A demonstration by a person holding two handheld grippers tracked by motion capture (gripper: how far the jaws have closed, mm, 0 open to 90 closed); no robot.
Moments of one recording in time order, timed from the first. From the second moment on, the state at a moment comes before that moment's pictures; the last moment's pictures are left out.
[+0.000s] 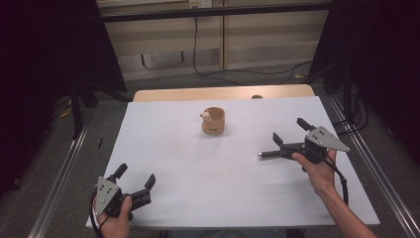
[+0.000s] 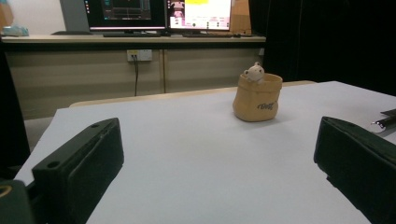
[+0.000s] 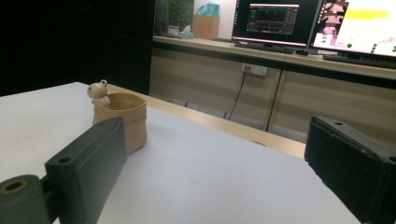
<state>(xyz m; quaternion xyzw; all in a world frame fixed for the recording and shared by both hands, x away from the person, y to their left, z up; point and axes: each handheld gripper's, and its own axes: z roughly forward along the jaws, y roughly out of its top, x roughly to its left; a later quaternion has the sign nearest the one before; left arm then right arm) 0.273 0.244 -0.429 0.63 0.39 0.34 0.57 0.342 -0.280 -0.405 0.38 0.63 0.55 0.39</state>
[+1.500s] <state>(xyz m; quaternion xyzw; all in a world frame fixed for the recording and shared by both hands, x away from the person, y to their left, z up) 0.273 0.241 -0.429 0.63 0.39 0.33 0.58 0.373 -0.274 -0.409 0.40 0.70 0.50 0.31</state>
